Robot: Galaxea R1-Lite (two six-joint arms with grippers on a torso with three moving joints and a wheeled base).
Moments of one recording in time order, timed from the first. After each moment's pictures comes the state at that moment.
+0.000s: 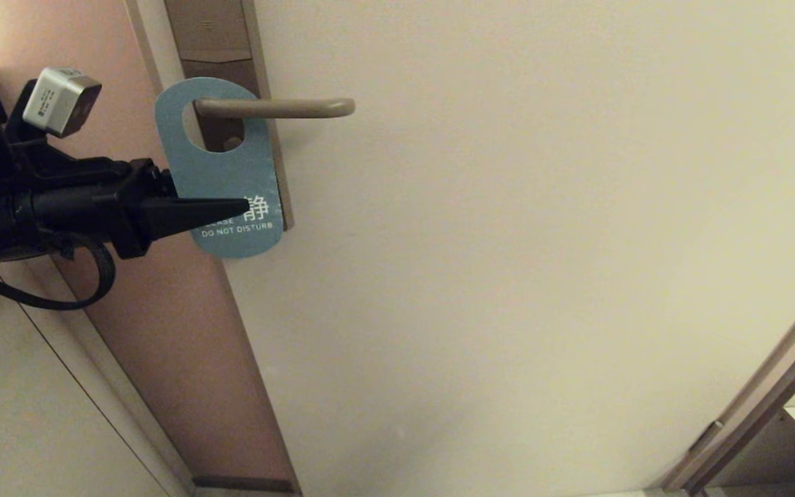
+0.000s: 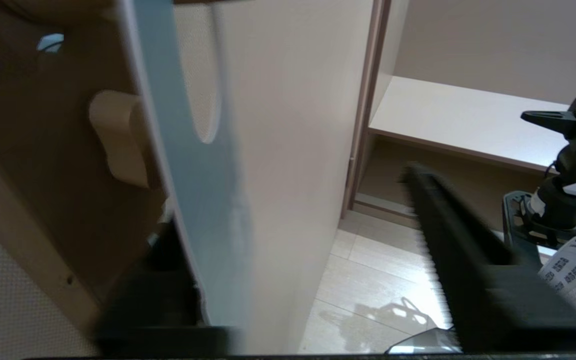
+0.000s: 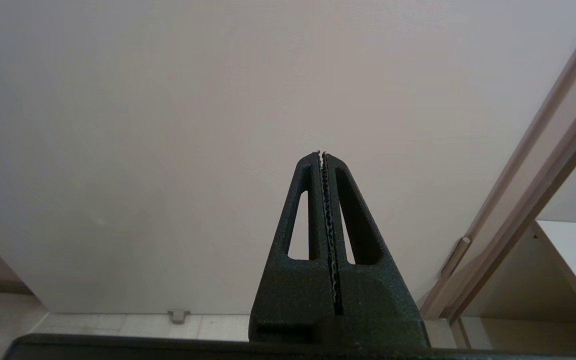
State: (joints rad) left arm 0.00 1.60 -1.03 -0.52 -1.20 0.05; right arm 0.00 0.00 0.00 0.00 -0.01 0.00
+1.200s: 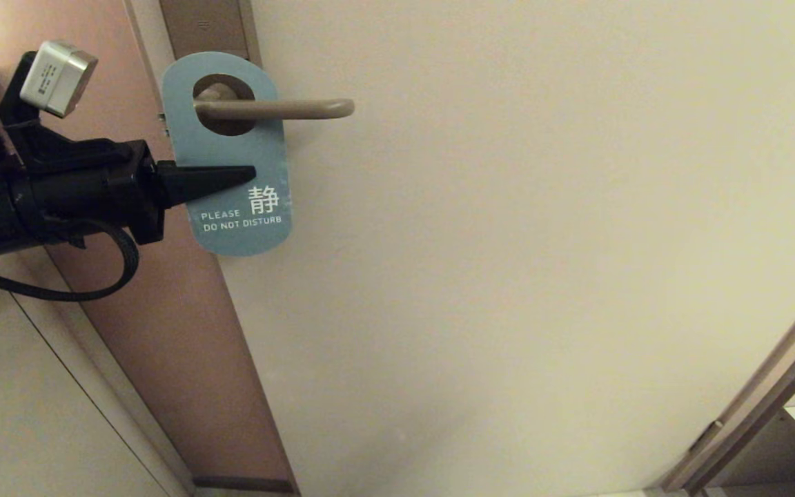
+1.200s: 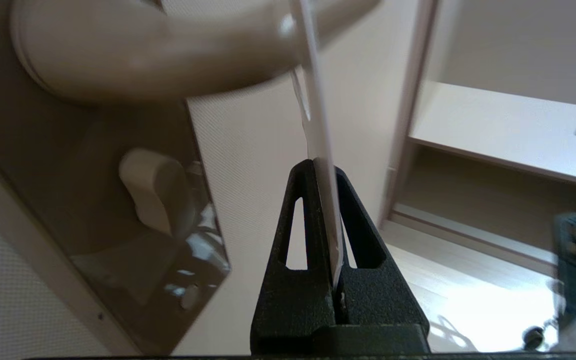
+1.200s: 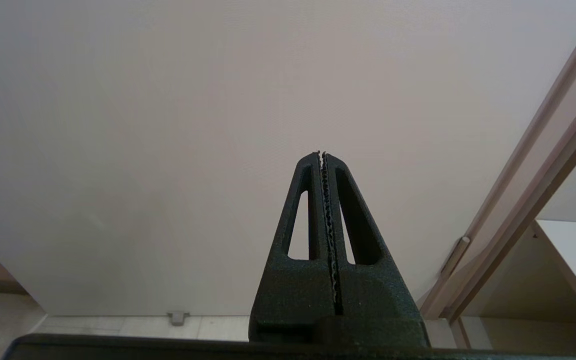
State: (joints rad) left arm -0.07 1.53 -1.02 -0.52 -0.99 0.05; right arm 0.00 0.00 0.00 0.00 -0.01 0.00
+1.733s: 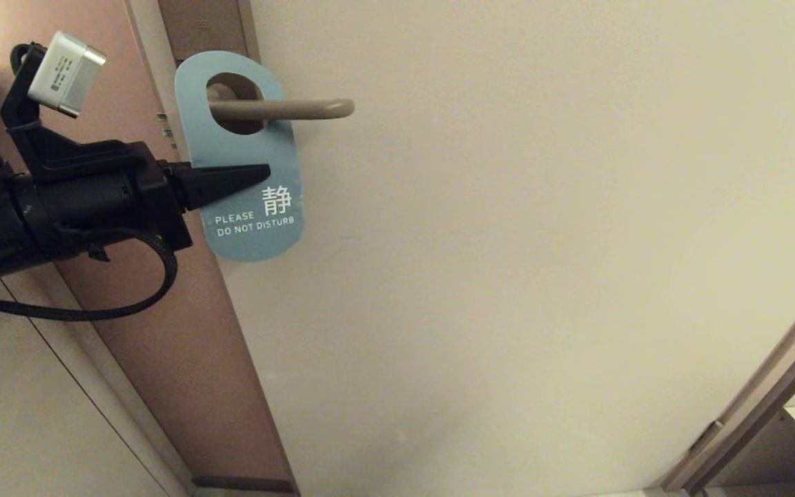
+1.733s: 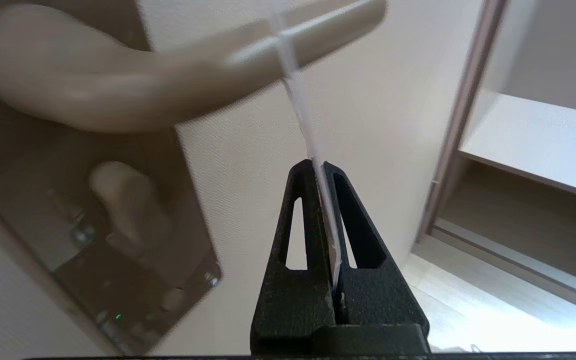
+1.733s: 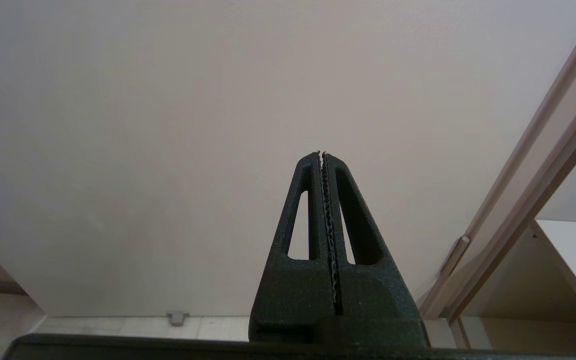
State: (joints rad) left arm -0.24 1.43 -0.94 -0.51 -0.66 0.05; right arm 0.00 0.00 0.00 0.00 -0.01 0.00
